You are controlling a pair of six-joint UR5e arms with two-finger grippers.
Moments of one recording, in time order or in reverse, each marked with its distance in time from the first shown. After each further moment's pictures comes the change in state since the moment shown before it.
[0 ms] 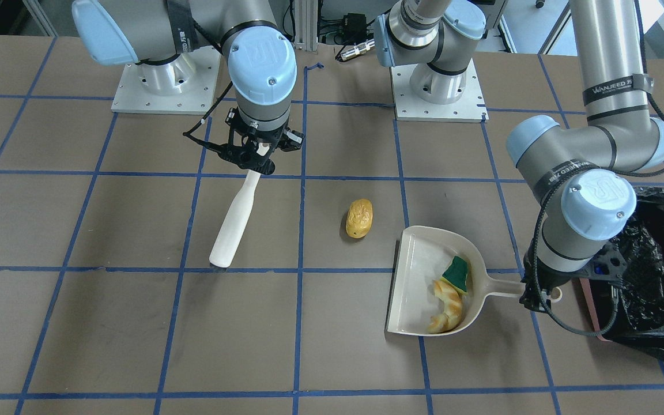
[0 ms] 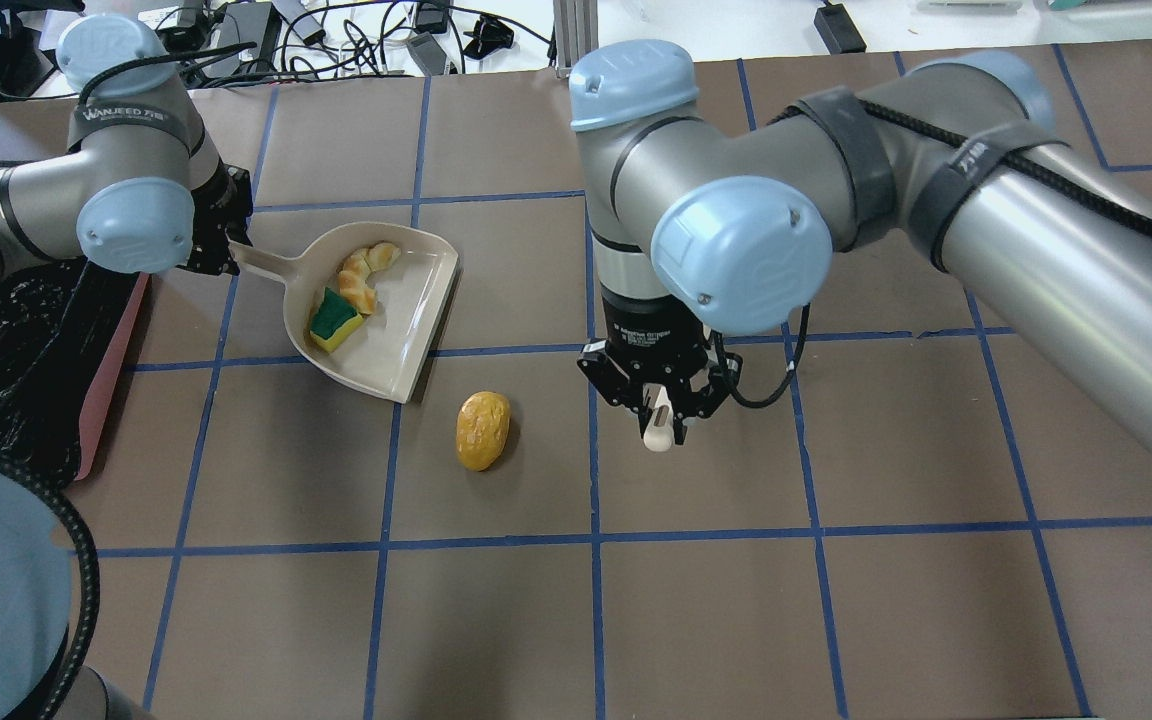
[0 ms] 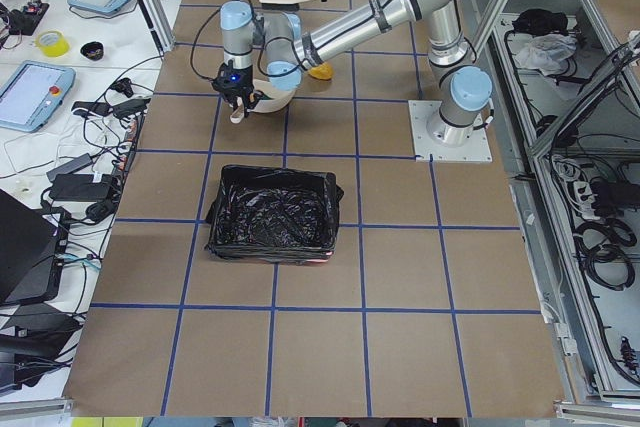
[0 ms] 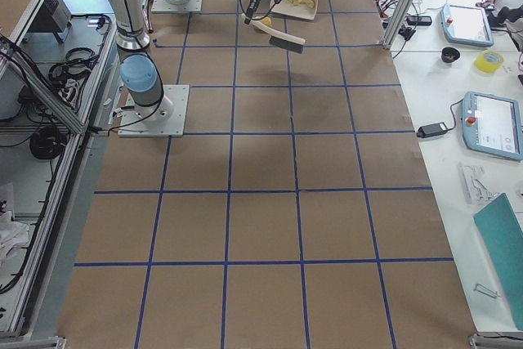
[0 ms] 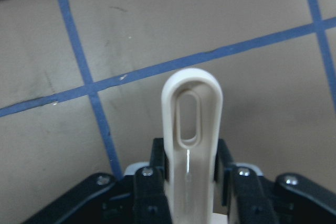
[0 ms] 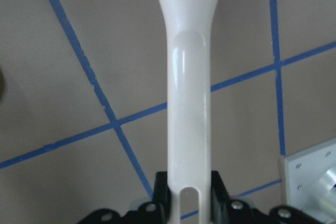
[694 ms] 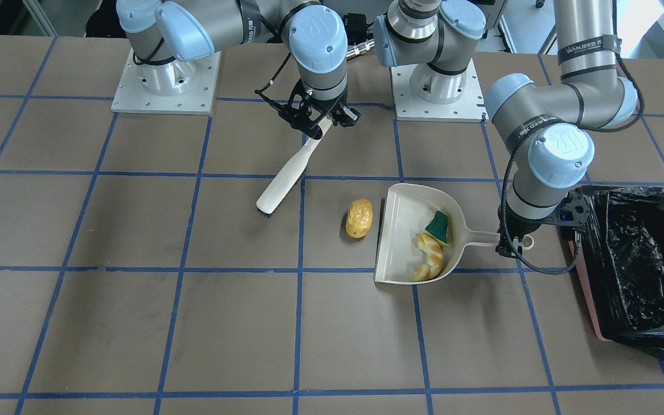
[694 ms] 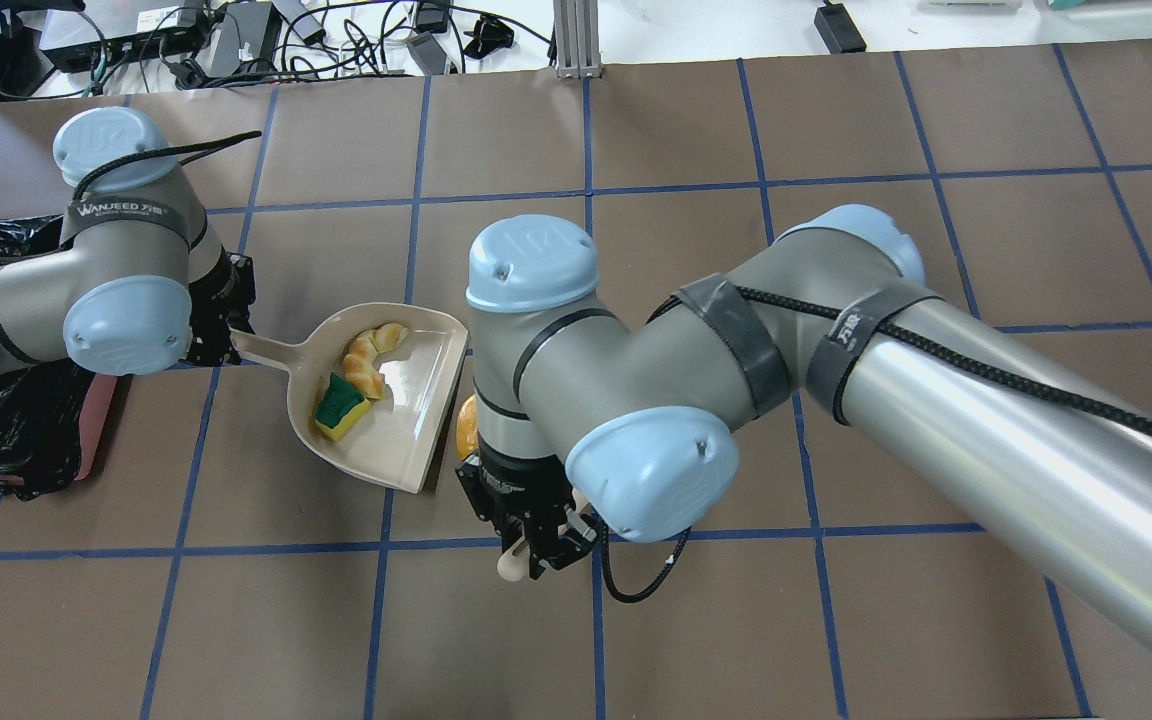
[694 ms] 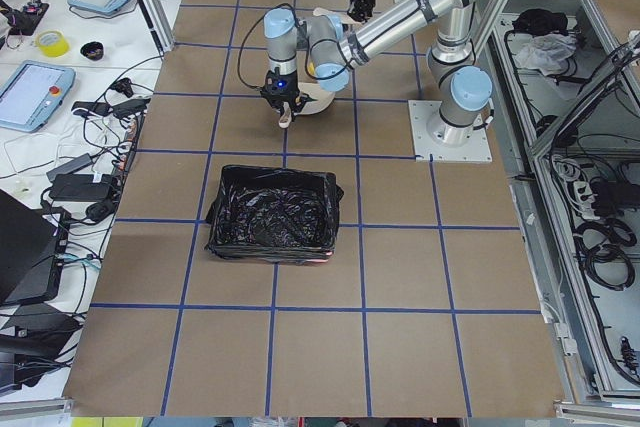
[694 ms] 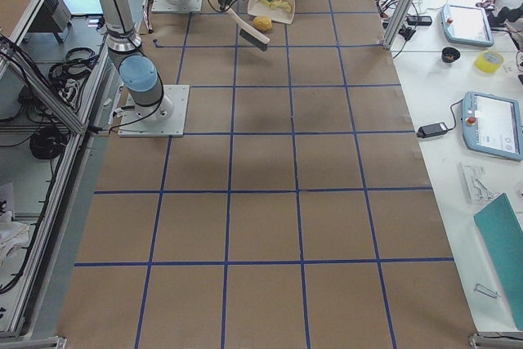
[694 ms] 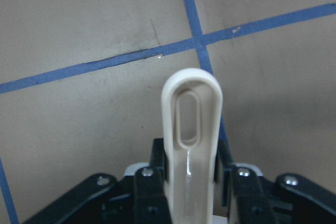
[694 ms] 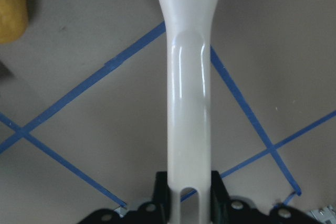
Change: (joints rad) left arm 0.003 0.150 -0.227 0.000 0.009 -0.042; right arm 0.208 0.005 0.137 -0.273 0.218 0.389
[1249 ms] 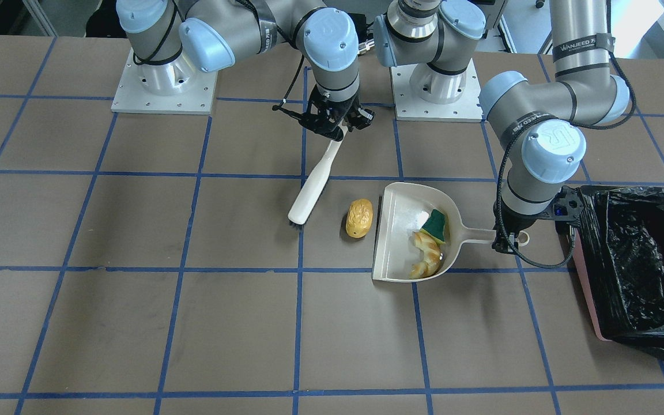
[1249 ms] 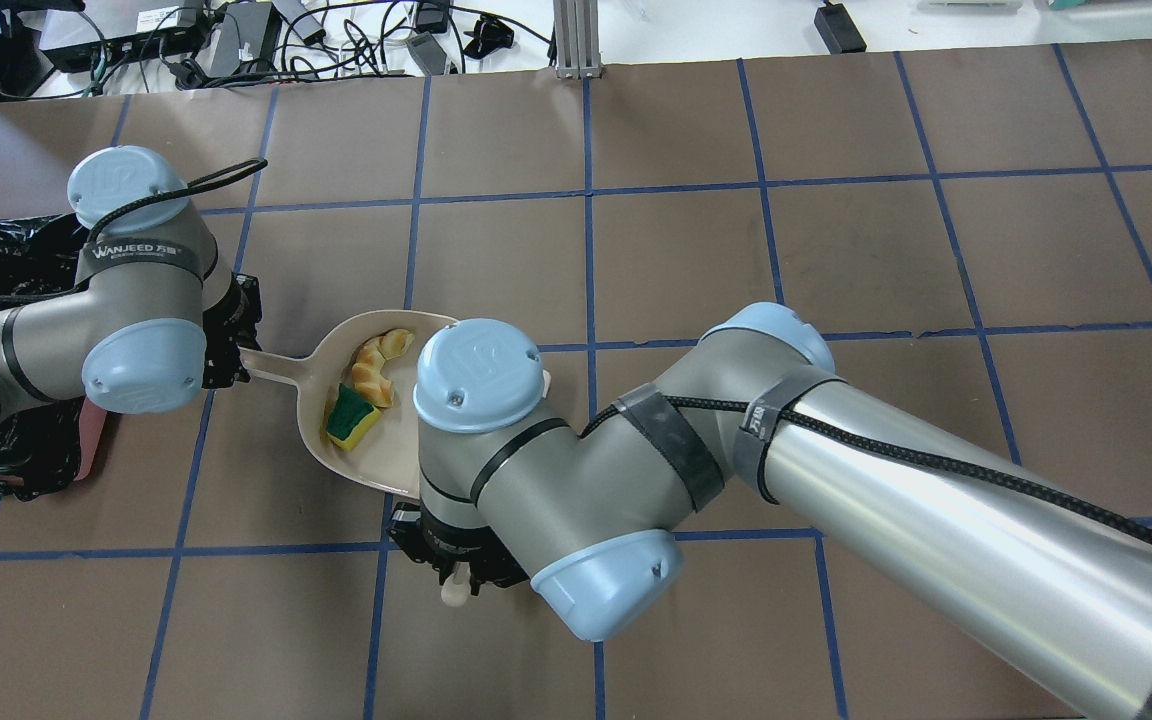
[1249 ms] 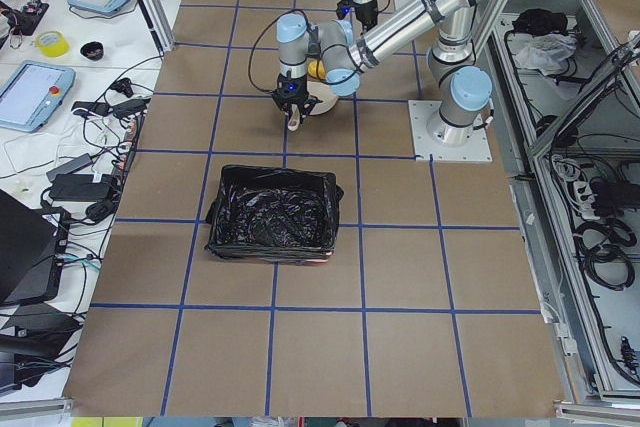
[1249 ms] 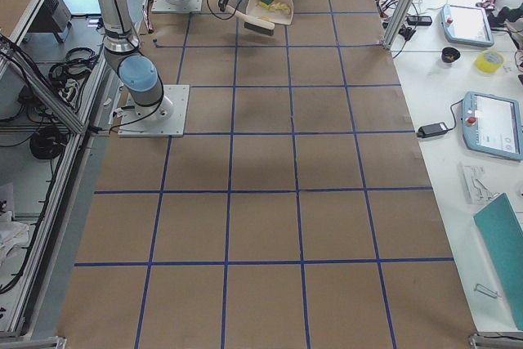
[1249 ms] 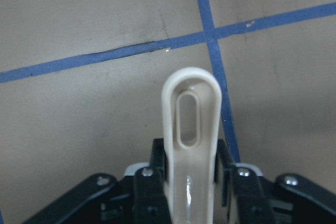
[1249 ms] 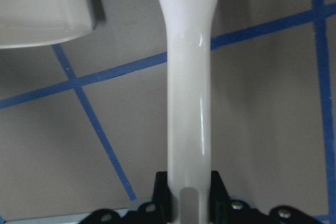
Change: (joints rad) left arm -0.001 0.008 -0.074 0.108 0.000 -0.025; right arm 0.097 0.063 0.073 -0.344 0.022 -0.222
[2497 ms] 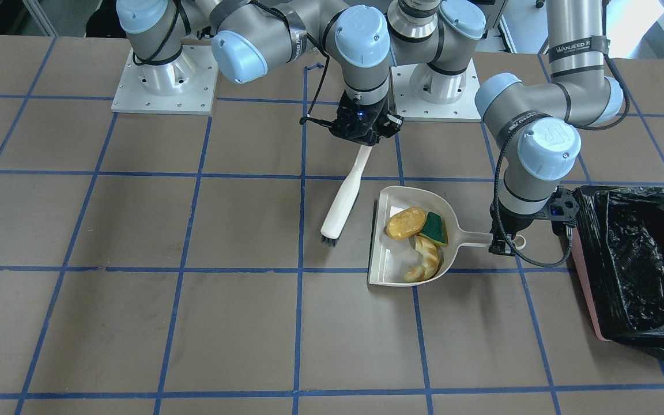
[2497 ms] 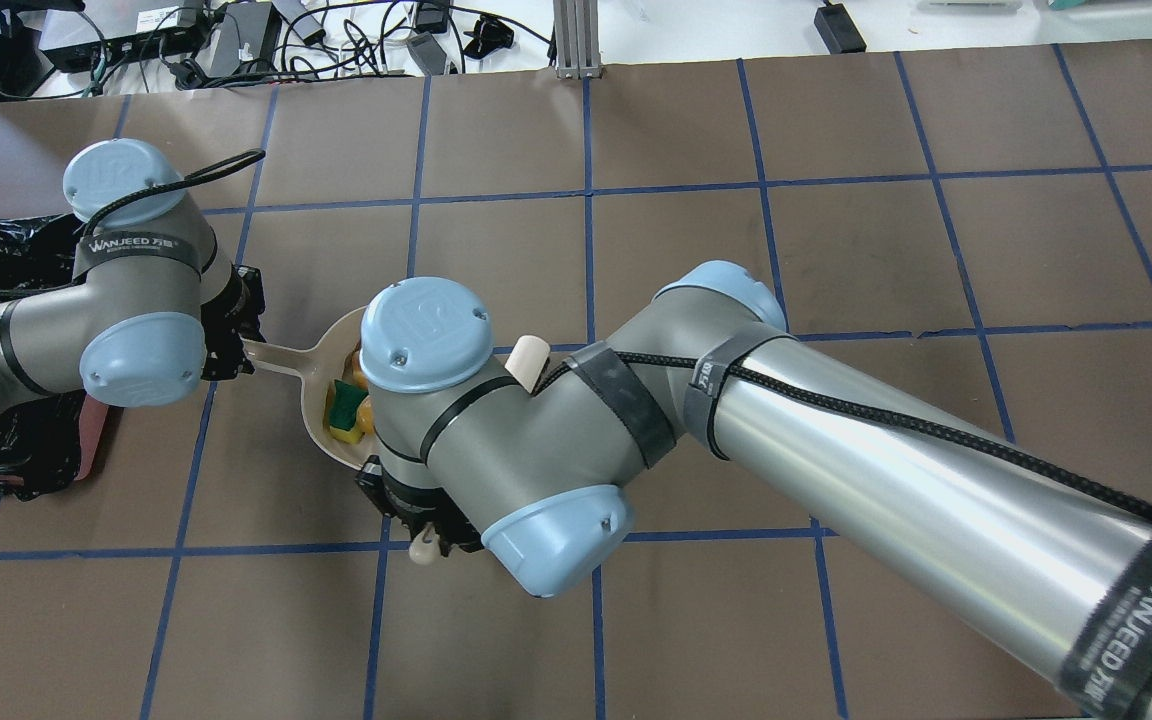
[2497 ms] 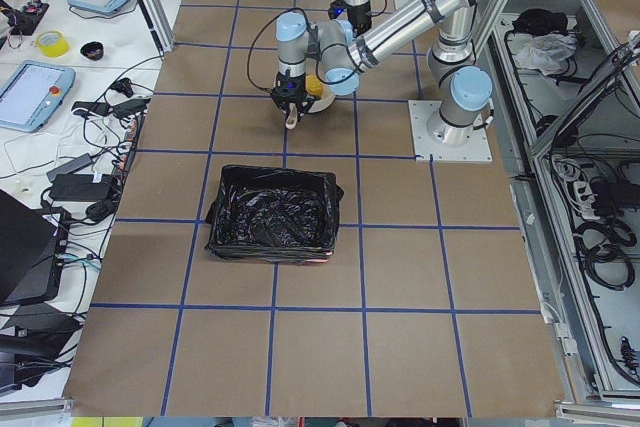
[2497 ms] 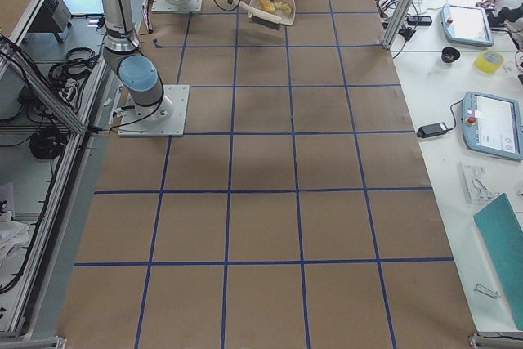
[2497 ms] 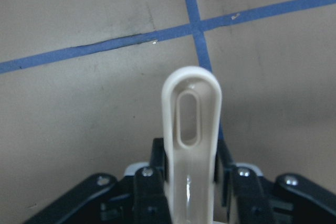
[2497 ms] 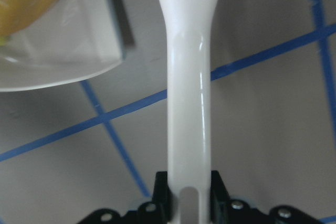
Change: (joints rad) left arm -0.001 0.004 0.043 -0.052 -0.041 0.004; right arm -0.004 0.019 -0.121 0.156 -0.133 0.112
